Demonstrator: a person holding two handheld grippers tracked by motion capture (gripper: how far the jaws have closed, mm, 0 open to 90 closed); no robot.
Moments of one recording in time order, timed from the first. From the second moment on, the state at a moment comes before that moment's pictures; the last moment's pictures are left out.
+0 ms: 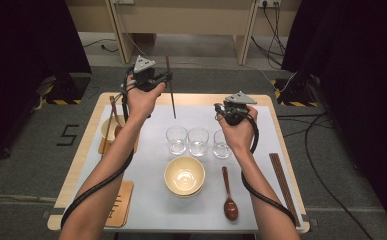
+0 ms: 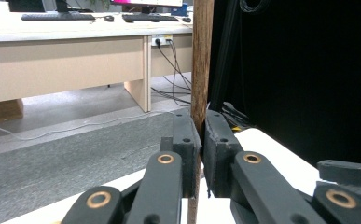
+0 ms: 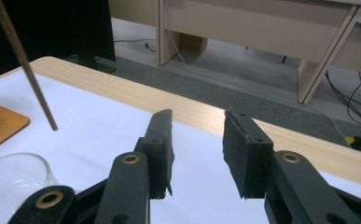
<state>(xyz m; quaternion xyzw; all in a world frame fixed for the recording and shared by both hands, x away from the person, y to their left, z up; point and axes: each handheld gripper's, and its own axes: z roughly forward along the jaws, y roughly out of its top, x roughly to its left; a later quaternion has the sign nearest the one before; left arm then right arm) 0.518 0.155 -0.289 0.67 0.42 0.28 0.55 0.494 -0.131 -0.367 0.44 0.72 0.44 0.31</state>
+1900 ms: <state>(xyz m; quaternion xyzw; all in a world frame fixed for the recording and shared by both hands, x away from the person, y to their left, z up) 0.470 0.204 -0.291 0.66 0.44 0.30 0.53 0.458 -0.219 -0.407 0.51 0.71 0.39 0.30</state>
